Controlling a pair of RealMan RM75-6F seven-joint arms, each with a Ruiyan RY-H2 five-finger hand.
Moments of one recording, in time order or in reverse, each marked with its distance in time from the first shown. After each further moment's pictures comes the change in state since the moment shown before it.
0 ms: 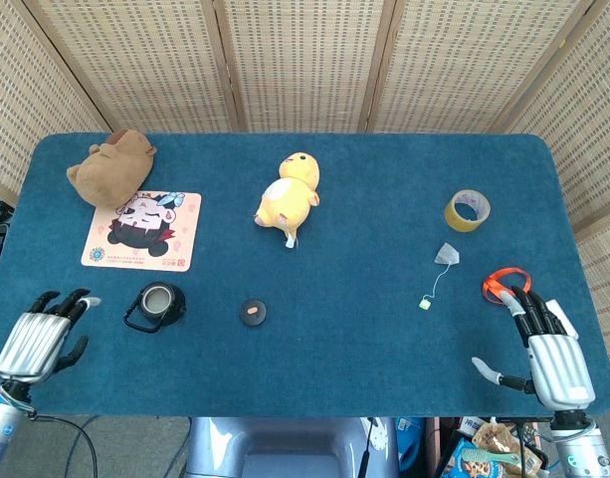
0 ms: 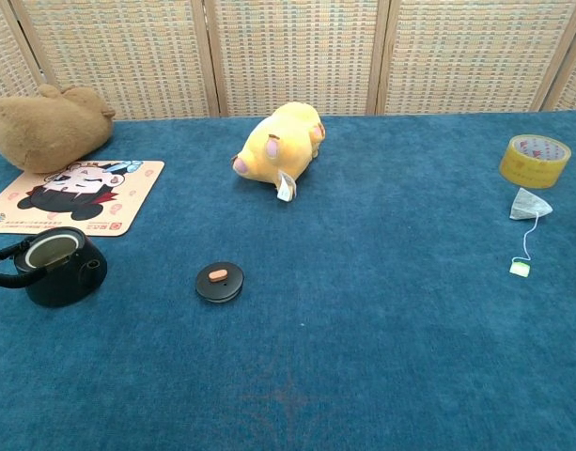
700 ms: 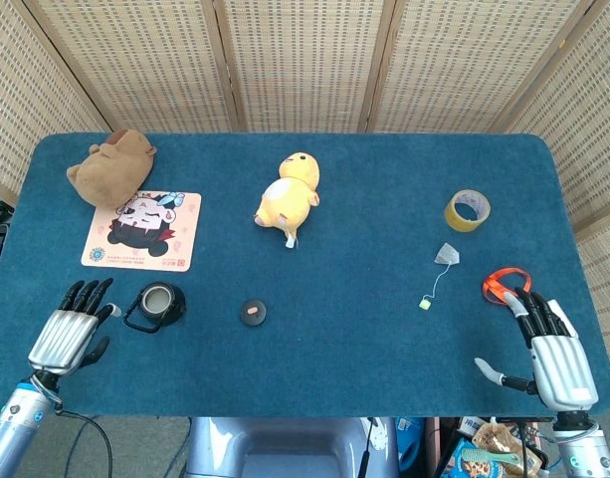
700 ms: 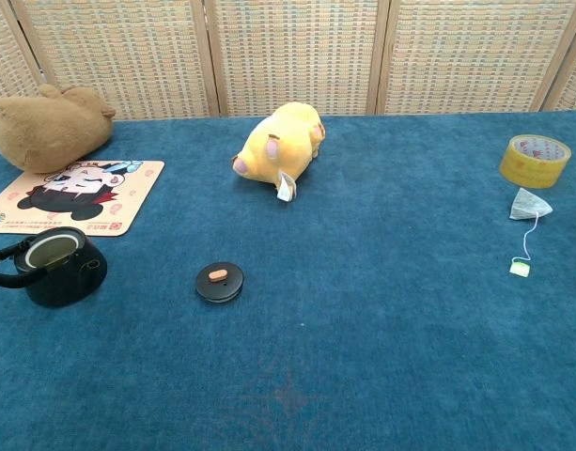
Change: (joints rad) left arm -0.066 -0.108 0.005 0.067 -0.075 -0.090 0.068; right arm -0.006 0.007 -0.001 0.000 0.011 0.000 0.000
